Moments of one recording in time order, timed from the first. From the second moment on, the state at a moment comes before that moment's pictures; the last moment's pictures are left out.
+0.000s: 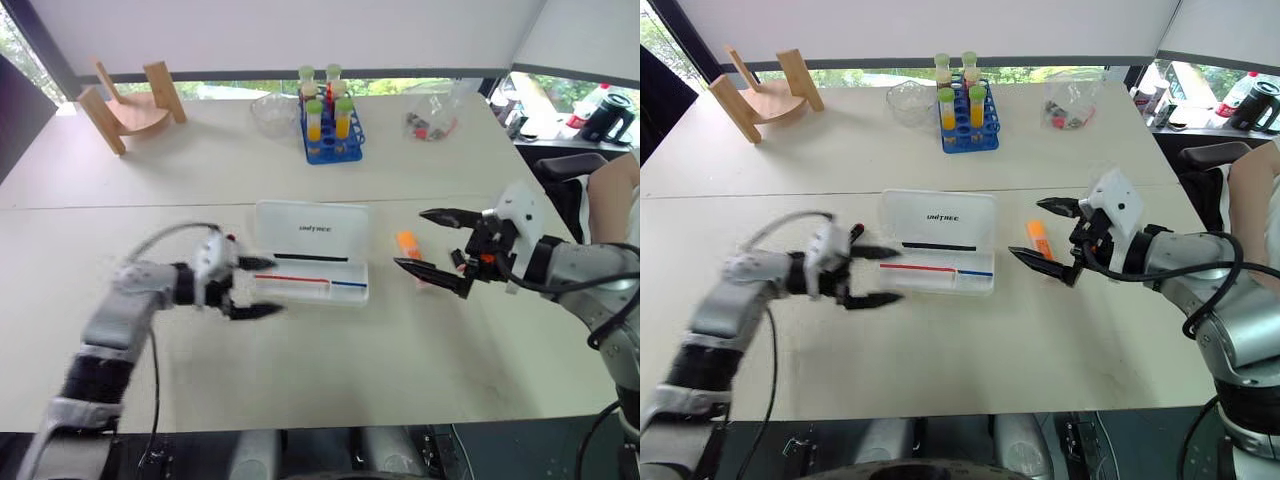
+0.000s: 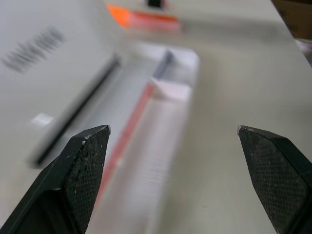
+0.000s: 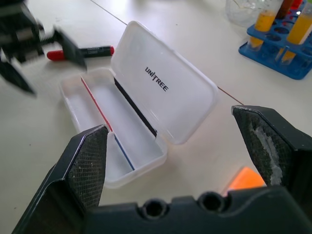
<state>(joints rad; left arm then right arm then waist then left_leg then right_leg) -0.31 0.68 0.10 -0.13 -0.43 0.37 -1.21 -0.29 -0.86 -0.15 -0.52 0.57 0.70 0.80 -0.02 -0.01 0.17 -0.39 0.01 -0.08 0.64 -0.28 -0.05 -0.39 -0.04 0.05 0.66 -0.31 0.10</state>
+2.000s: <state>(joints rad) -0.76 0.55 -0.30 0.55 -0.14 -0.13 -1.35 -0.21 -0.97 -0.21 -0.61 0.72 0.76 0.92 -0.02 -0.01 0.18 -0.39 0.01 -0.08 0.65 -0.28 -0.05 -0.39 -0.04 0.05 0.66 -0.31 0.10</state>
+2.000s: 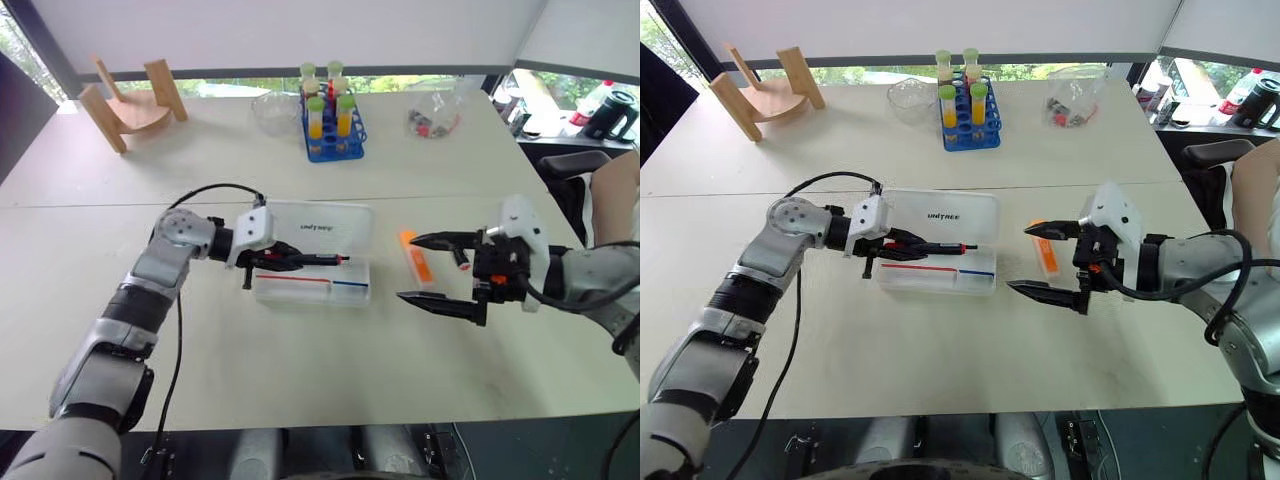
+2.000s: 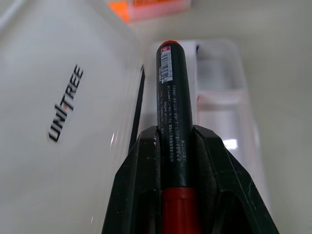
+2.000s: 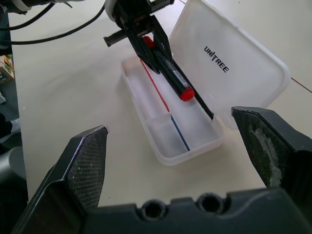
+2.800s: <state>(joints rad) -0.32 0.86 0.14 -0.15 -0.57 0.51 -1.35 -0.33 -0.74 -0.07 -0.46 0.55 1.03 0.43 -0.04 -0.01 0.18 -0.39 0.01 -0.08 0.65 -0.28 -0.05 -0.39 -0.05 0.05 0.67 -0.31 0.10</state>
